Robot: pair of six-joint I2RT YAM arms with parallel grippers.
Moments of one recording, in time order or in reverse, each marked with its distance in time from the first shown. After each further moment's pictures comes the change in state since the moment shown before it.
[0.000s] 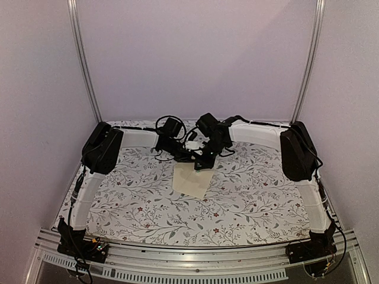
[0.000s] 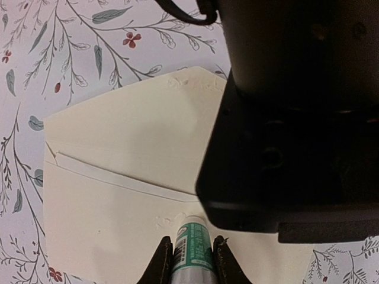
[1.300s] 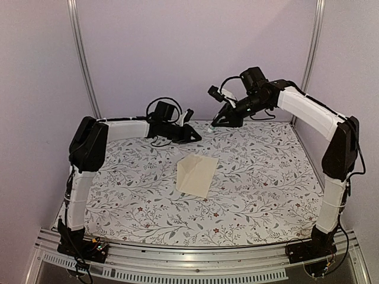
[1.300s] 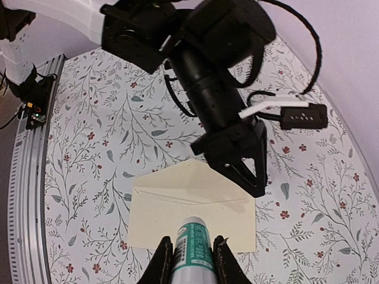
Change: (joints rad) left arm 0.025 -0.122 -0.022 0.111 0.039 -0.029; right arm -0.193 -0.371 -0.014 -0.068 -0.397 0.033
